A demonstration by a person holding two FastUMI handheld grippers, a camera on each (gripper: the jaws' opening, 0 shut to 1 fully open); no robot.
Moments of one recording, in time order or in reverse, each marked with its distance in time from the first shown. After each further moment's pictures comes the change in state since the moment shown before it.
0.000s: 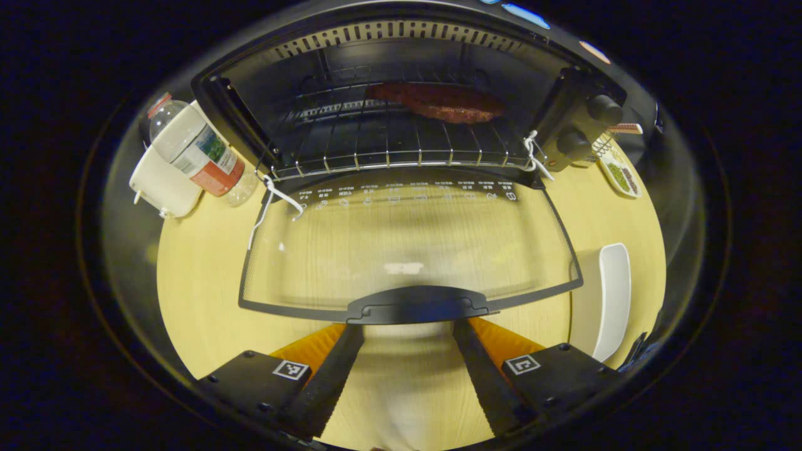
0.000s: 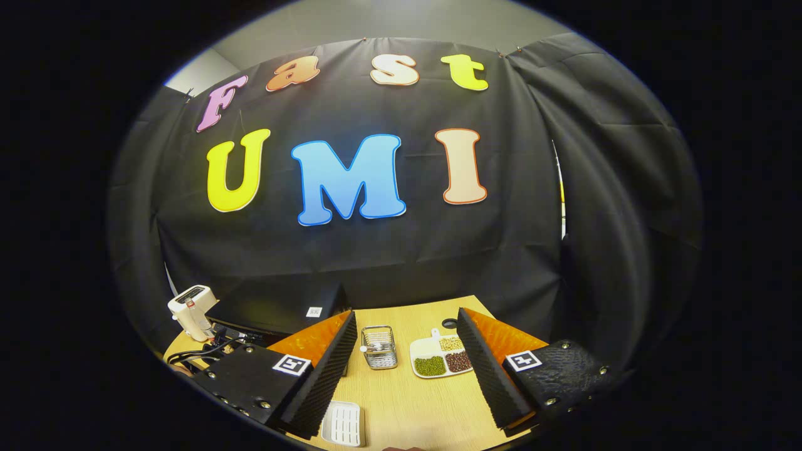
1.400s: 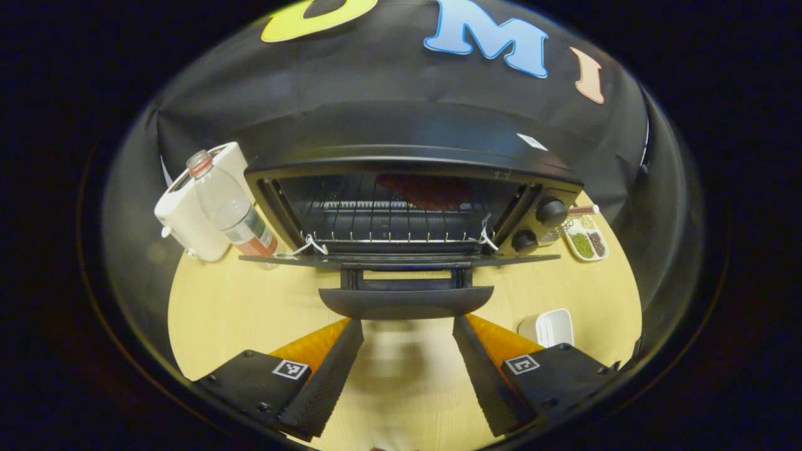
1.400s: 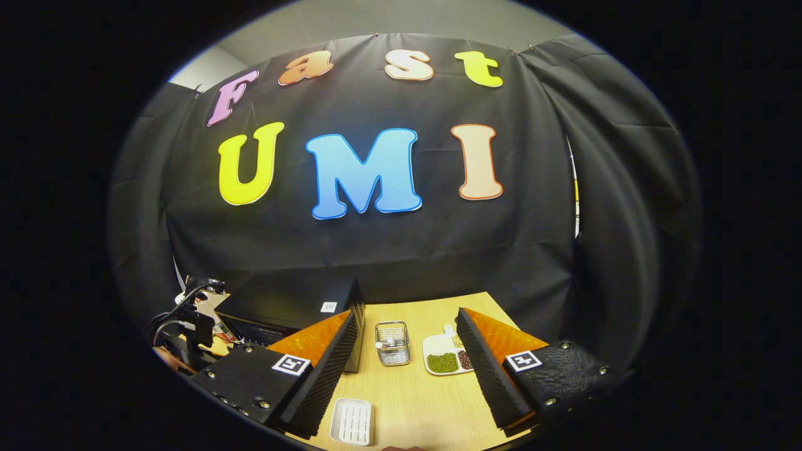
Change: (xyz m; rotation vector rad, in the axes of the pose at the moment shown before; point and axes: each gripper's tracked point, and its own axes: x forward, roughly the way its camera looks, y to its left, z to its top) left arm -0.069 -0.006 0.048 -0.035 -0.320 -0.016; right arm 0.005 0.022 -0.008 -0.006 0.029 0.042
